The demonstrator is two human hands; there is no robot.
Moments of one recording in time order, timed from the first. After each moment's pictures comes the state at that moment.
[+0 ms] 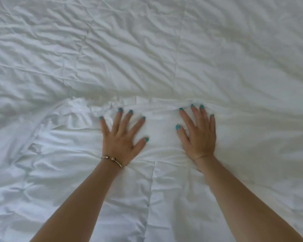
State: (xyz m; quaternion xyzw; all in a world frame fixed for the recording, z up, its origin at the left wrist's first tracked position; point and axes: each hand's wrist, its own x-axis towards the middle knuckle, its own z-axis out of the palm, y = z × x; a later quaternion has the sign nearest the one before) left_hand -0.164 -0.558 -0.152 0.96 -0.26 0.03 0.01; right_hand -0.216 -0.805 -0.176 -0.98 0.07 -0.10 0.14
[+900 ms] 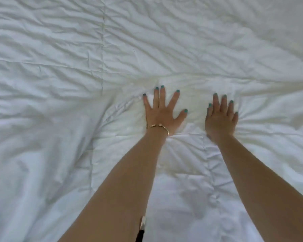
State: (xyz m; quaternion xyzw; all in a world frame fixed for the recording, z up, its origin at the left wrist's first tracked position) left_hand -0.117 -0.545 -0.158 0.94 -0.29 -0.17 0.08; right_hand -0.207 -0.708 -0.153 -0.90 0.42 0.12 0.06
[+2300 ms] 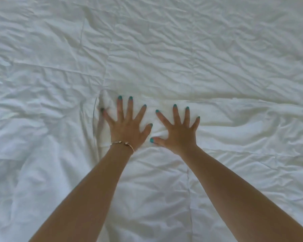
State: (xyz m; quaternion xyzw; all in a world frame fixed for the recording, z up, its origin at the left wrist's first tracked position) left_hand -0.007 -0.172 -0.108 0.97 -0.22 -0.05 0.01; right_hand -0.070 -0.346 -0.104 -0.97 0.11 0.19 0.04
